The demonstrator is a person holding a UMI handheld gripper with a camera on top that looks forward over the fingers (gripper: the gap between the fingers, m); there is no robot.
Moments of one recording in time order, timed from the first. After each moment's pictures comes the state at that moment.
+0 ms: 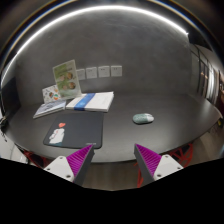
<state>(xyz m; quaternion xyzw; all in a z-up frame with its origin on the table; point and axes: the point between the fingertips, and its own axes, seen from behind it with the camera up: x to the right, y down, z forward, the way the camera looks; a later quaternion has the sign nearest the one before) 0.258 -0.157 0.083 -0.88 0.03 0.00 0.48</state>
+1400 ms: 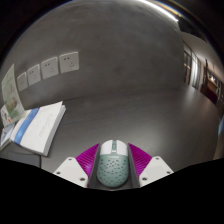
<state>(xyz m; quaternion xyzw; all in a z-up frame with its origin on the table) 0.435 0.130 -0.004 -0.87 0.15 -0.07 0.46</state>
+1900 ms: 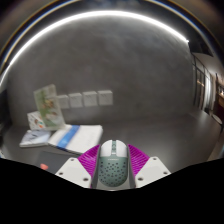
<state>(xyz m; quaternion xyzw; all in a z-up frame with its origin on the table) 0.337 0.028 0.170 -0.83 0.05 -0.02 0.56</state>
